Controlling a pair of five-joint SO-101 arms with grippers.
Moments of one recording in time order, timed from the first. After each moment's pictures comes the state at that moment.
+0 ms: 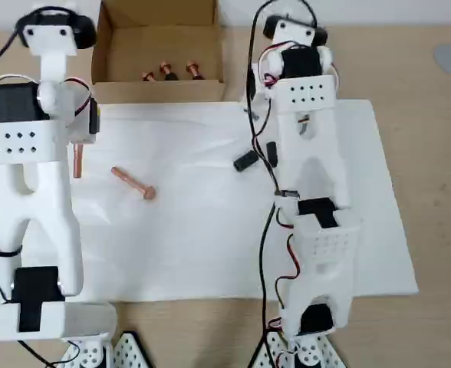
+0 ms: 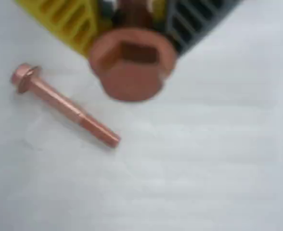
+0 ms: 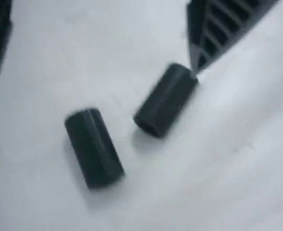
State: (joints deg) left arm -7.0 -3.6 -21.6 96.8 -18.6; right arm -12.6 31.5 -46.9 101.7 -37.8
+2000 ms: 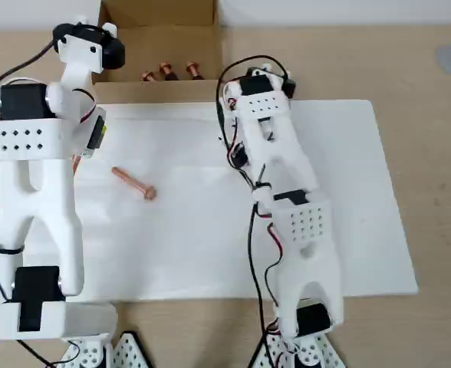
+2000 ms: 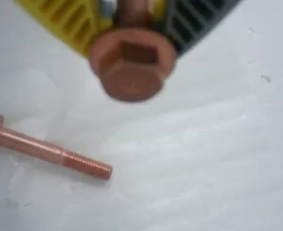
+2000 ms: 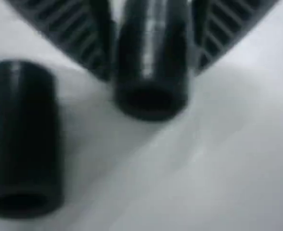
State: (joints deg) left arm -6.6 -3.6 -16.7 96.8 -32.7; right arm -17.6 47.7 -40.7 91.6 -53.0
